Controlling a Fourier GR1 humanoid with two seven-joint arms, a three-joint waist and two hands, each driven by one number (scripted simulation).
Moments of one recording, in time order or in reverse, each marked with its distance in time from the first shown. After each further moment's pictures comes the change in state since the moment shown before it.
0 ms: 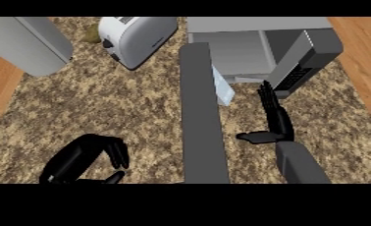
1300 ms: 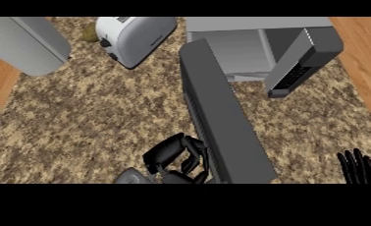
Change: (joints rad) left arm -0.297 0.004 -0.595 0.524 -0.233 0.520 -0.292; right arm 0.878 -0.161 0.083 -1.015 -0.275 0.249 0.135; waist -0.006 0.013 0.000
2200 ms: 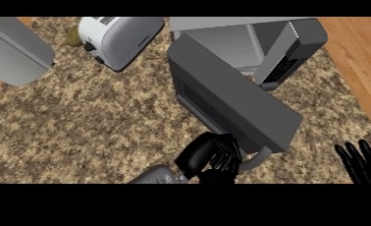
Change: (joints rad) left arm -0.290 0.031 -0.458 0.112 0.364 0.608 0.153; right arm 0.091 -0.100 0.118 -0.496 -0.198 0.117 0.251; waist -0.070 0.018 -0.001
